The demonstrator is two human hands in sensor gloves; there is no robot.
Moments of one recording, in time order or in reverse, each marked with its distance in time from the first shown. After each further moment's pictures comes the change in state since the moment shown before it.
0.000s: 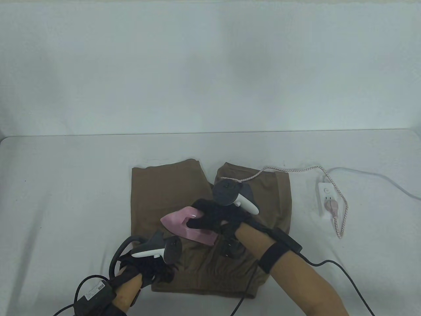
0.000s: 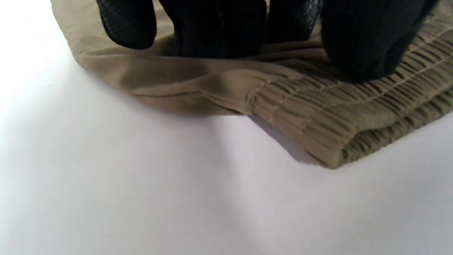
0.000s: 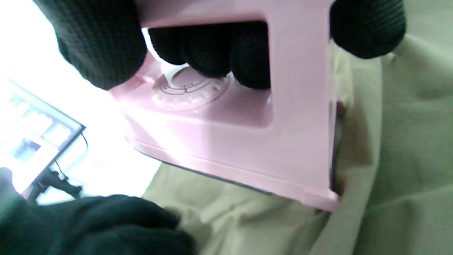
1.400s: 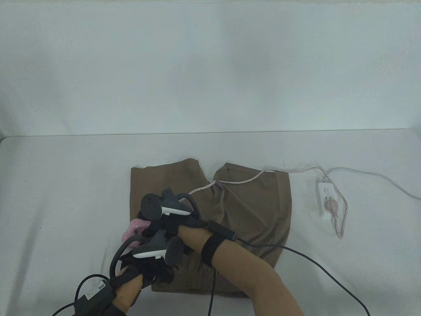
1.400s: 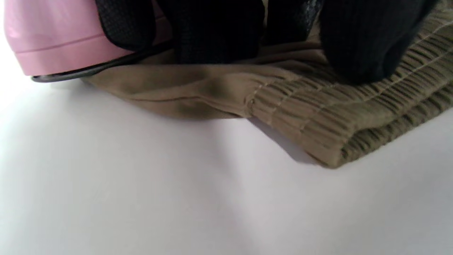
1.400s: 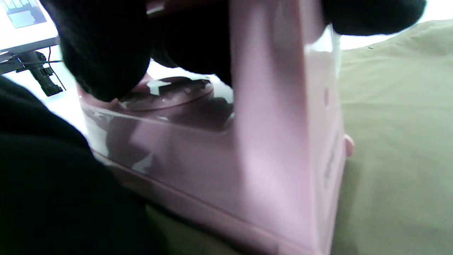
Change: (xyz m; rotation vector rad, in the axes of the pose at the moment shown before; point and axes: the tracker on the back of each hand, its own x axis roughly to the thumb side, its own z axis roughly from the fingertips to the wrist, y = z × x) left_hand 0.004 0.001 0.000 0.000 0.002 -0.040; right_hand 0.110 0.101 -0.085 0.005 -0.170 0.624
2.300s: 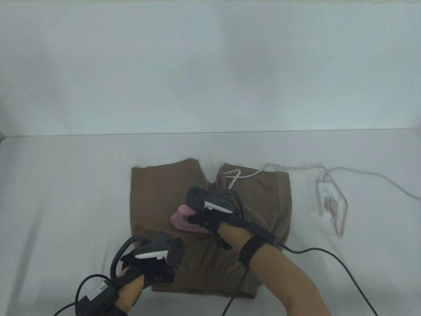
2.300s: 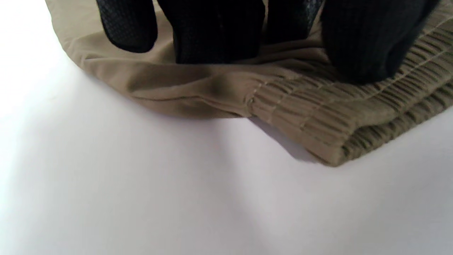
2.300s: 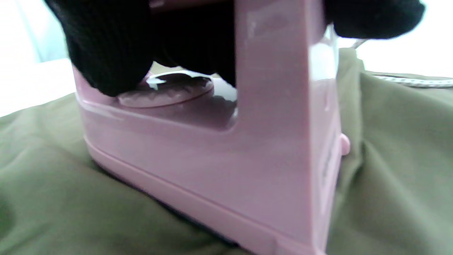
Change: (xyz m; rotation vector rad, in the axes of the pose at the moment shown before) left_hand 0.002 0.001 0.000 -0.004 0.015 -0.016; right_hand -0.089 -0.013 0.057 -0.049 0.269 0.080
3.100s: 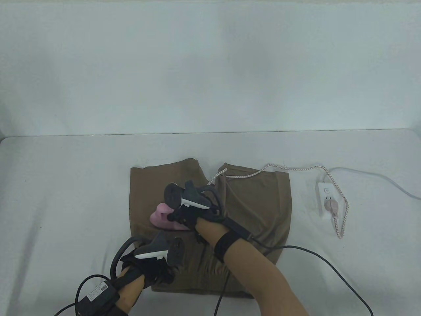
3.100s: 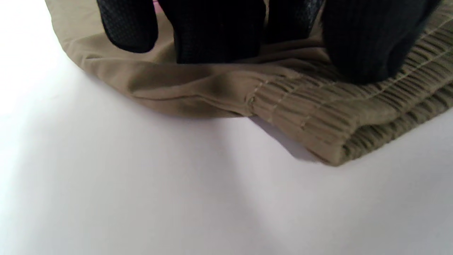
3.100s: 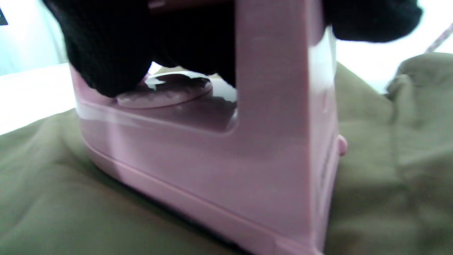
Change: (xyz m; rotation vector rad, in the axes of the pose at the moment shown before) left_hand 0.000 -0.001 -0.001 0.000 0.006 0.004; right_hand 0.030 0.001 -0.026 -0.015 -0.028 0.010
